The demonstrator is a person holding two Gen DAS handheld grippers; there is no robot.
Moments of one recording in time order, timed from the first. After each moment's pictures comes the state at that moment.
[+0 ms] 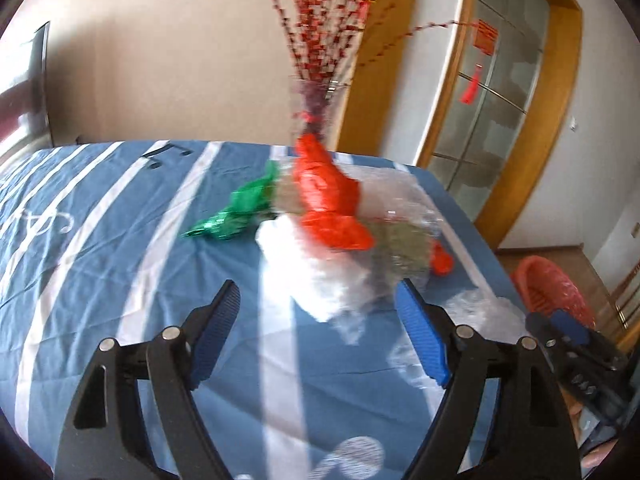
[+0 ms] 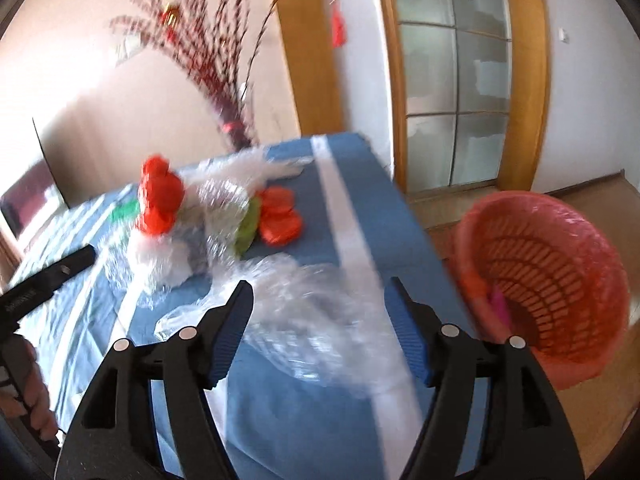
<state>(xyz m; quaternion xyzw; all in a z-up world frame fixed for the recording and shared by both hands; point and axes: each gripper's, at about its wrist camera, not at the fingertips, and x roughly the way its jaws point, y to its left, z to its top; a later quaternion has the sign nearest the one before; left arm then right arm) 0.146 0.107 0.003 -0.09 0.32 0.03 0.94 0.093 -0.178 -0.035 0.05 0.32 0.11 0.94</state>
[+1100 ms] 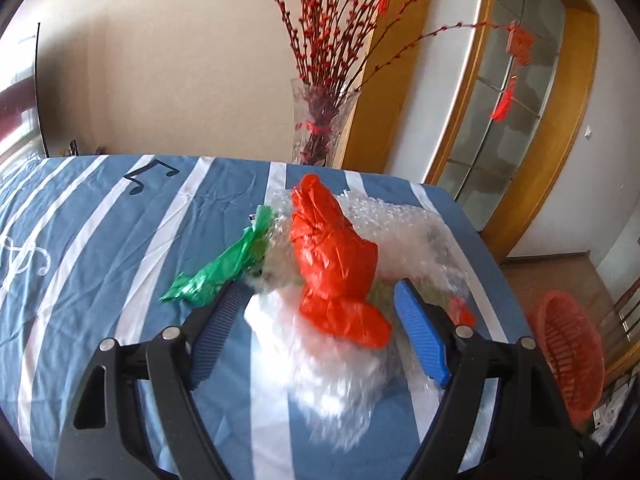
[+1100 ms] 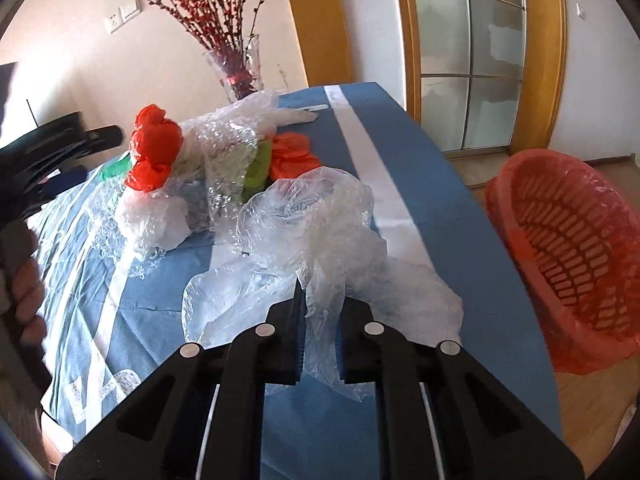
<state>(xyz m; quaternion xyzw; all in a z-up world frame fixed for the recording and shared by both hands) 0.238 0.111 0.011 -0.10 0.34 0.04 0.94 0.101 -0.168 -0.064 0.06 0.38 0.12 0.92</state>
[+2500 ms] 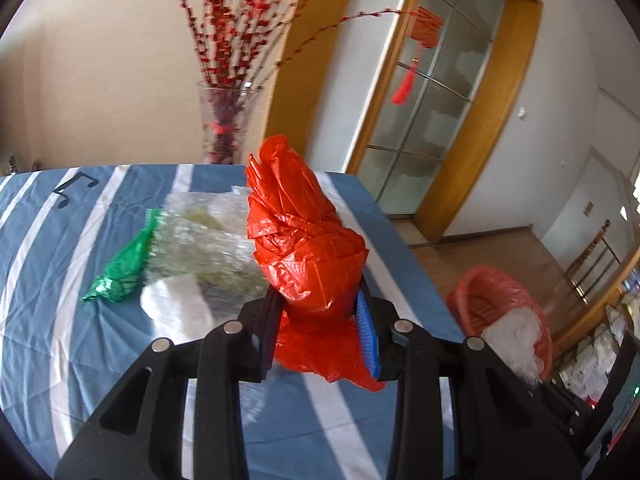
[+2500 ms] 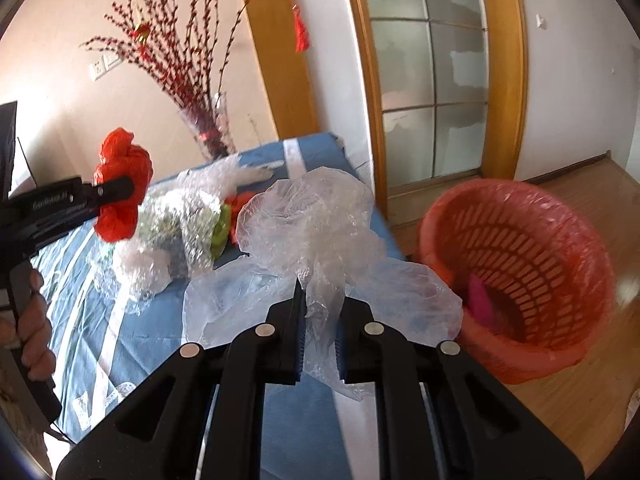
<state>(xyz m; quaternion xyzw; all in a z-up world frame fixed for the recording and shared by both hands) 0.212 0.047 0.035 -0.09 0.33 -0.10 0.93 0.077 -0.222 -0.028 0.08 0.31 0.07 0.94</state>
